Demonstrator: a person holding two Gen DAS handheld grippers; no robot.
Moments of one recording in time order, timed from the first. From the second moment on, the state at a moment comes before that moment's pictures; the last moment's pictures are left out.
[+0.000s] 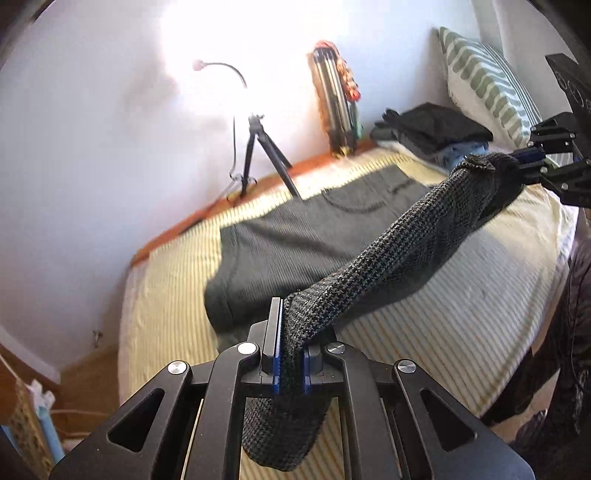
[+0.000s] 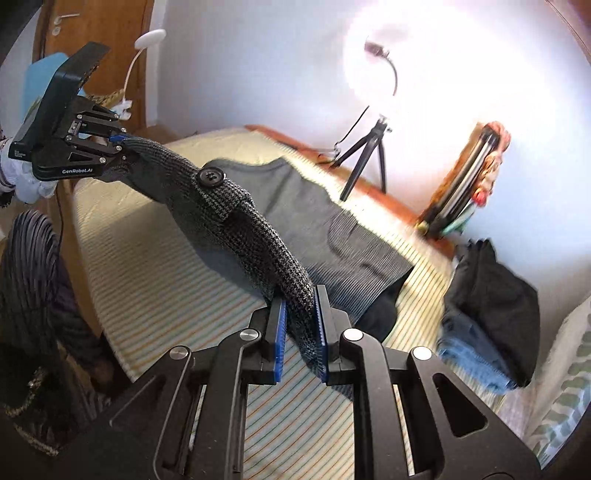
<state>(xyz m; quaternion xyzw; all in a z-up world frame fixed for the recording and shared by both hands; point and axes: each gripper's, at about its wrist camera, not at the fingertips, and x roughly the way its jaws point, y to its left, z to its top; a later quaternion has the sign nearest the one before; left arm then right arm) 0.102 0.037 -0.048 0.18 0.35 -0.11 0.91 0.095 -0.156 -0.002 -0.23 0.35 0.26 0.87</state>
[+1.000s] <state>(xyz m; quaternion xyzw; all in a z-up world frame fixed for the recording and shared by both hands) 0.337 0.008 -0.108 0.23 0.40 -0.09 0.88 0.327 -0.175 -0.064 -0.19 0.42 0.20 0.86</state>
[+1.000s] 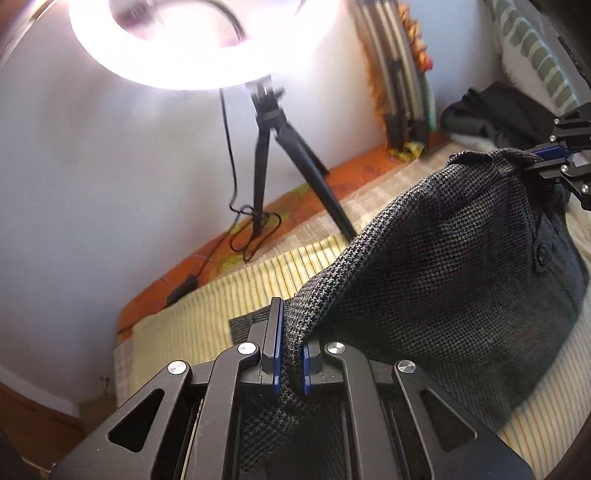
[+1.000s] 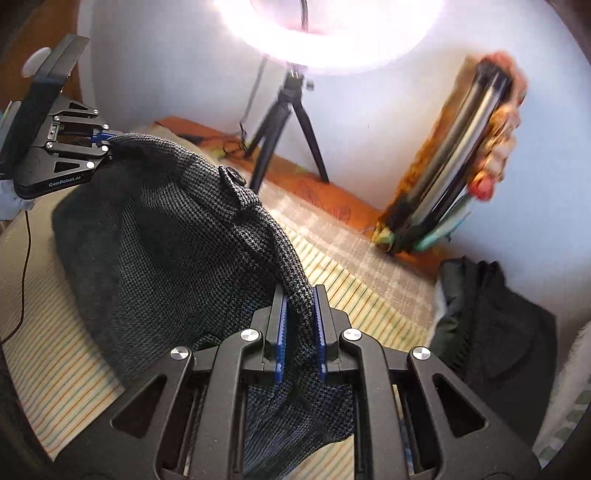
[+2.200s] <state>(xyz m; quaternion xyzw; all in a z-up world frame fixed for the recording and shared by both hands) 0.240 0.113 -0.095 0.09 0.41 -0.02 0.91 0.379 -0.190 -0.100 -0.14 0.46 0.14 0.87</state>
